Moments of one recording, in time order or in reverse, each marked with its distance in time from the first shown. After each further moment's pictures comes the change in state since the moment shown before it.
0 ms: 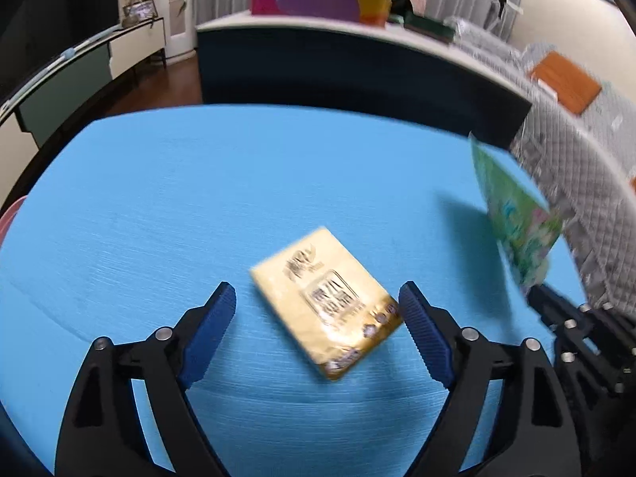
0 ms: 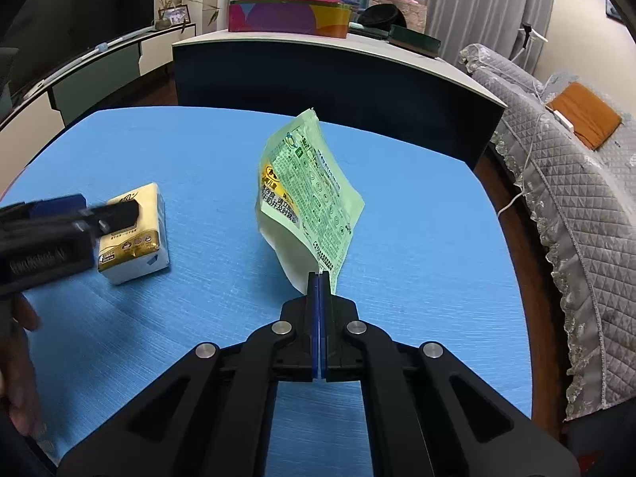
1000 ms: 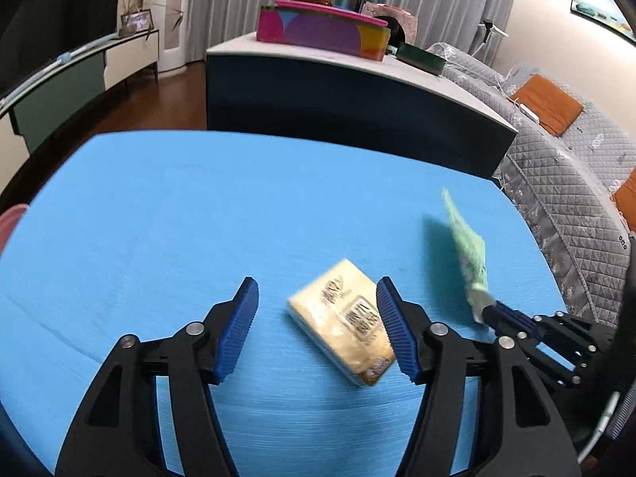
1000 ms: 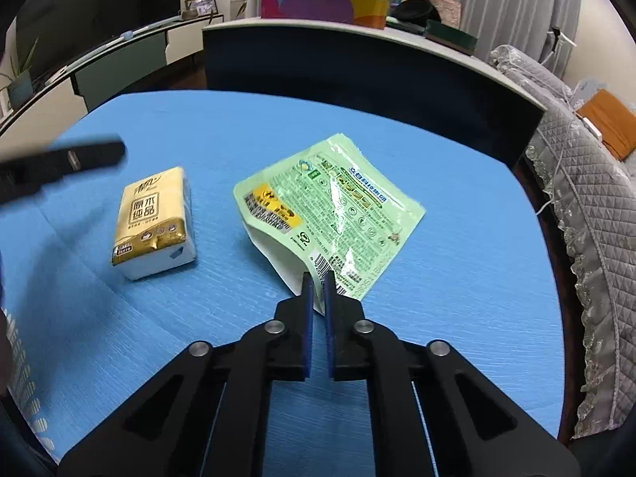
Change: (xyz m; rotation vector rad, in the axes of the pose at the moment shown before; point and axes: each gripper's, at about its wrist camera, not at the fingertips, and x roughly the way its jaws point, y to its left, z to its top) left arm -0.021 0.029 0.004 -0.022 -0.103 -0.089; right arm 0.016 0.021 0.000 -0.046 0.017 0.090
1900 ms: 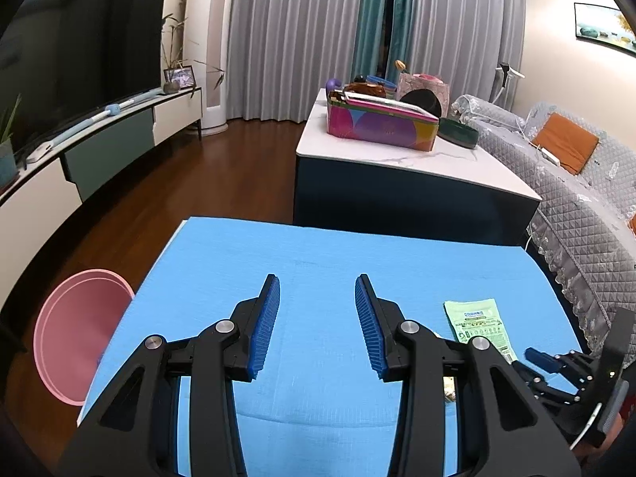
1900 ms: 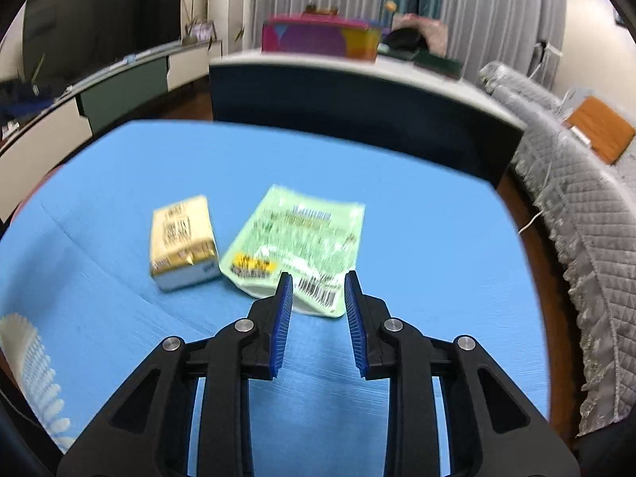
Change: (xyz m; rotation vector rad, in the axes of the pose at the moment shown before) left arm -0.092 0.082 0.047 0.017 -0.202 0.120; right arm -0.027 0.006 -0.006 0.016 -0.074 0.009
